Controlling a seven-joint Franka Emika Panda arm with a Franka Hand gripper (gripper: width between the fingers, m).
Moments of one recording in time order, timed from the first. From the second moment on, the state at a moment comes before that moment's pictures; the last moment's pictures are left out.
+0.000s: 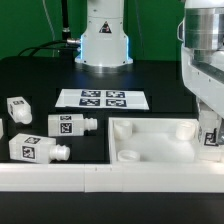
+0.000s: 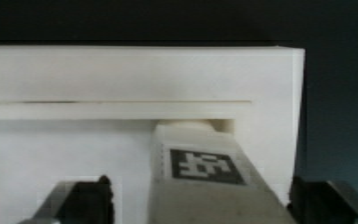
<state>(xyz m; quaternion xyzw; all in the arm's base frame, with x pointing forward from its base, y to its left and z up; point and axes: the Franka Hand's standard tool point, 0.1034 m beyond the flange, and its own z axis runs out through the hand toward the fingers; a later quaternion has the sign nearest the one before) 0.642 0.113 0.066 -0.78 0.63 -0.01 0.06</state>
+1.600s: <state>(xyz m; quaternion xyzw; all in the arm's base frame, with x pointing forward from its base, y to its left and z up) 0.639 0.114 0.064 -0.92 0.38 -0.03 0.02</state>
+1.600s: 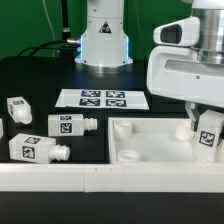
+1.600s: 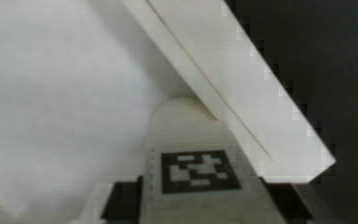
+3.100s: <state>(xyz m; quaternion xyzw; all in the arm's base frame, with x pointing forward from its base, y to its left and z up) 0.633 0.124 0.061 -0.89 0.45 -0.07 0.06</state>
